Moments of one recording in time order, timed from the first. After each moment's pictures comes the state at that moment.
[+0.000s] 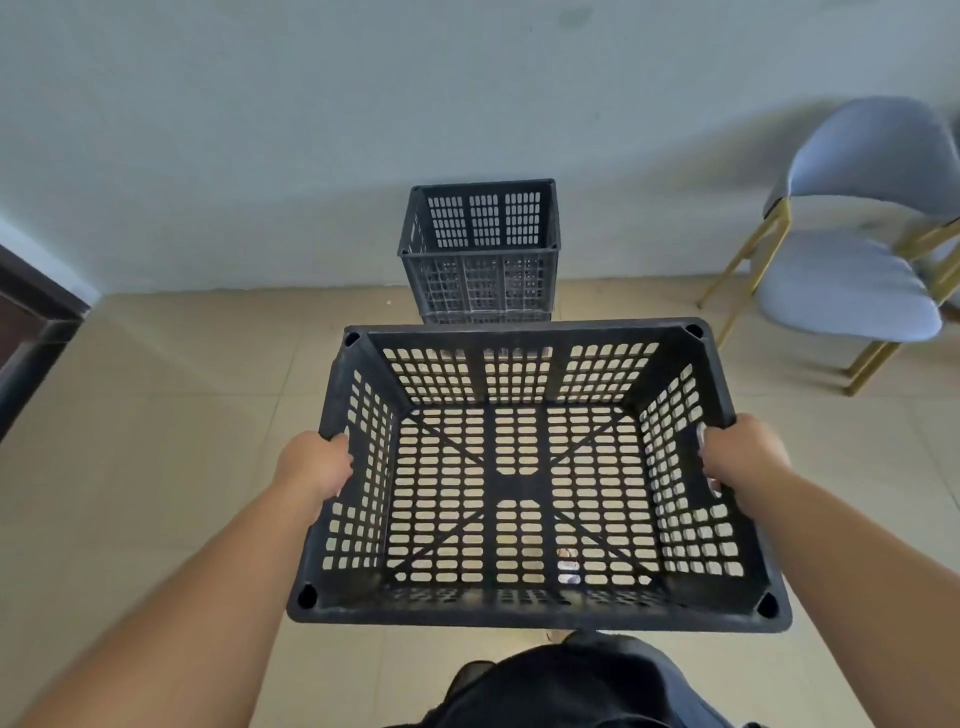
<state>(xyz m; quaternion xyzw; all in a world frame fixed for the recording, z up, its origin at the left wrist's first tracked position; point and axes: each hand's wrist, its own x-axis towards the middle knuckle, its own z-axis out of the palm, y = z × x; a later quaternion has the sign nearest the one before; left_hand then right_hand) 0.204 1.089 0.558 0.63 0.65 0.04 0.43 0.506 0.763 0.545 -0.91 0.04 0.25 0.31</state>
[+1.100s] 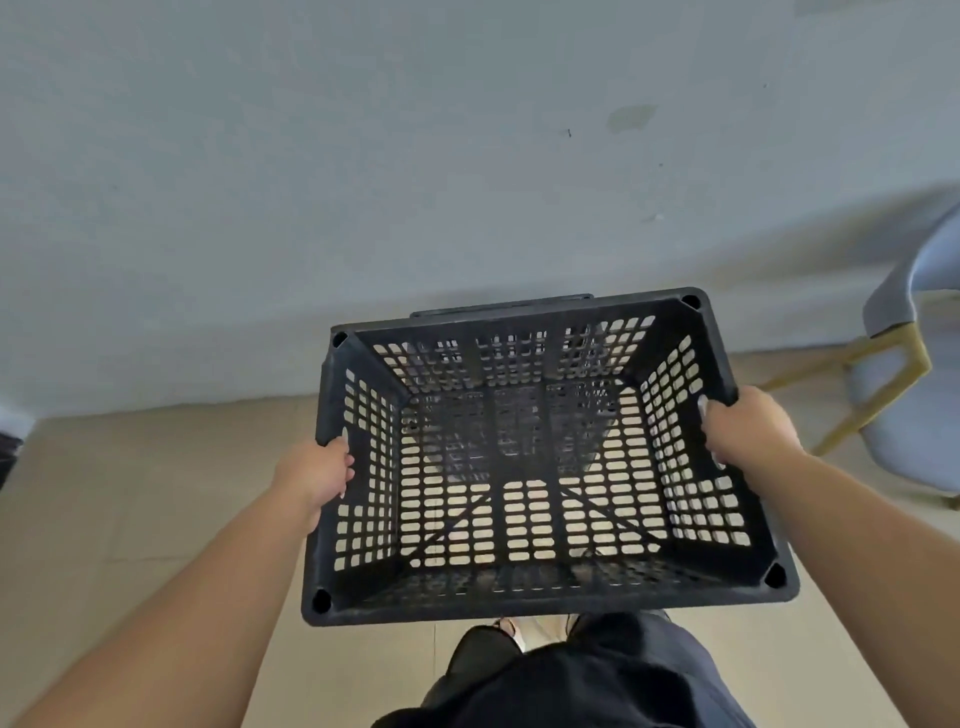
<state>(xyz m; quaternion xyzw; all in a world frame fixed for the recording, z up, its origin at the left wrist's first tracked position) 0.567 1.555 0.556 0.60 0.65 0.03 0.47 0.862 1.218 0.556 -0.93 0.04 0.22 0.29</state>
